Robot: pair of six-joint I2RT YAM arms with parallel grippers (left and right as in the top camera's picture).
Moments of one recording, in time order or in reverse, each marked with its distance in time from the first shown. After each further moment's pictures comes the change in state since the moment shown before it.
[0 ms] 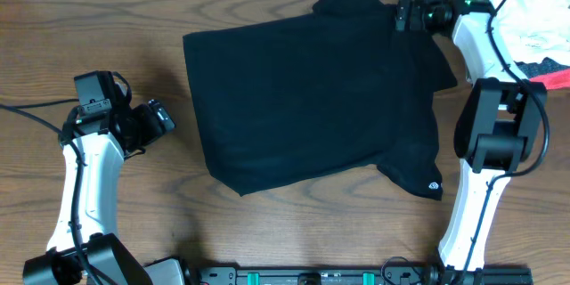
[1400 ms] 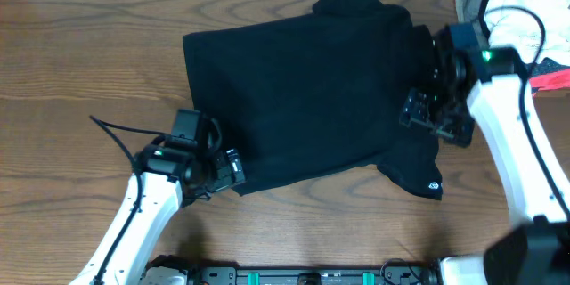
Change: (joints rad) left arm -0.522 -0.221 -0.225 -0.178 0.074 -0.295; right arm 0.165 -0.787 -0.622 -0.698 0.193 0.487
